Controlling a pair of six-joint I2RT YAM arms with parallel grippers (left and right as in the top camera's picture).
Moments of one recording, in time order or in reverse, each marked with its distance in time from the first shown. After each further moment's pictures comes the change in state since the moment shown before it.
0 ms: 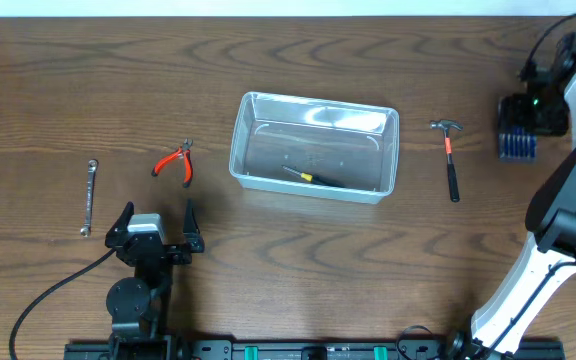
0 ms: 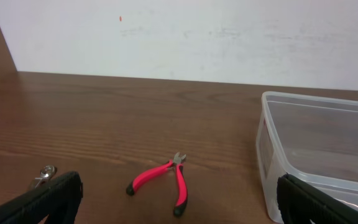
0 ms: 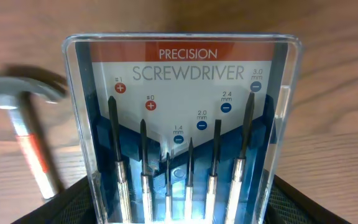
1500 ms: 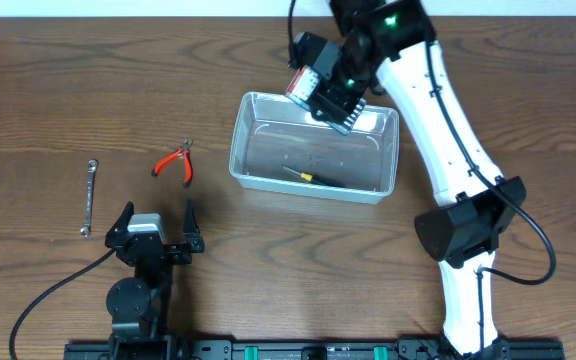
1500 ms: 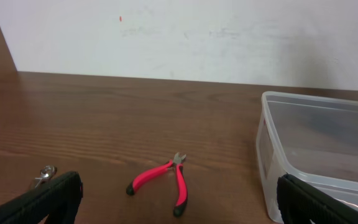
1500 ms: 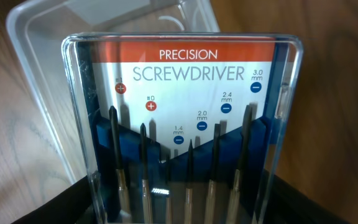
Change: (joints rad) left arm 0.000 0.000 0.000 0.000 0.000 0.000; right arm 0.800 -0.001 0.454 -0.307 -0.154 -0.355
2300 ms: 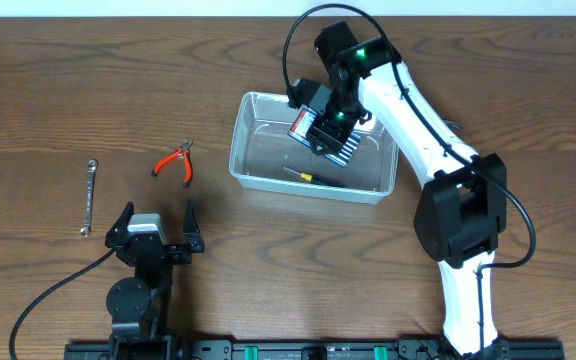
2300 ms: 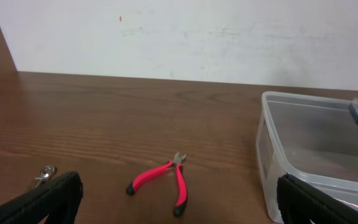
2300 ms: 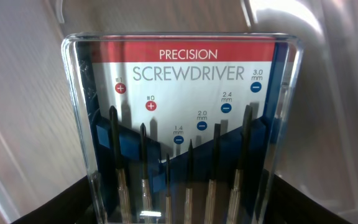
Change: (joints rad) left arm 0.000 0.000 0.000 0.000 0.000 0.000; right arm 0.000 0.000 -0.380 0.207 -0.008 -0.004
